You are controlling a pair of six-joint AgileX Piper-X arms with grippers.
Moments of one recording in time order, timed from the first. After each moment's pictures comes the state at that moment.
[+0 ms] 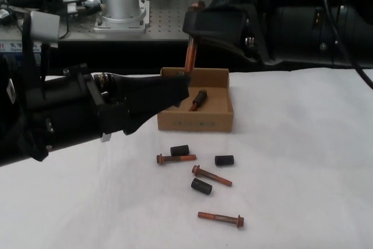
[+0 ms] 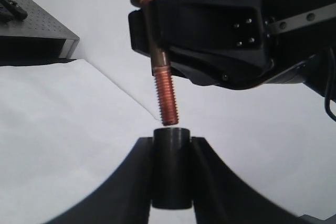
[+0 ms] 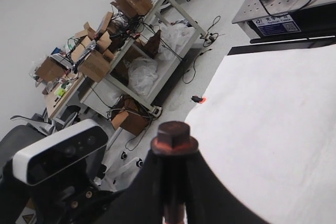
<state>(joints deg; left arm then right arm) -26.0 64.5 -31.5 -37.8 43.5 -33.2 40.5 71.9 -55.9 0.5 -27.8 40.1</state>
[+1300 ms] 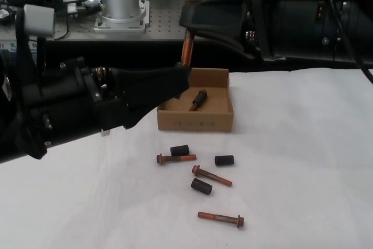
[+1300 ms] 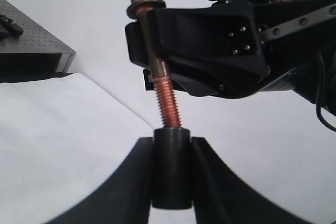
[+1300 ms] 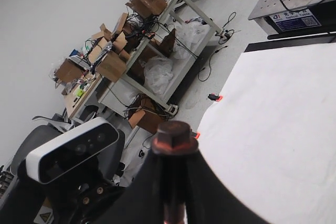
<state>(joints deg) -26.0 64.5 -31.5 -40.8 43.1 -33.4 40.5 71.9 -55.9 0.0 -30.2 43.2</state>
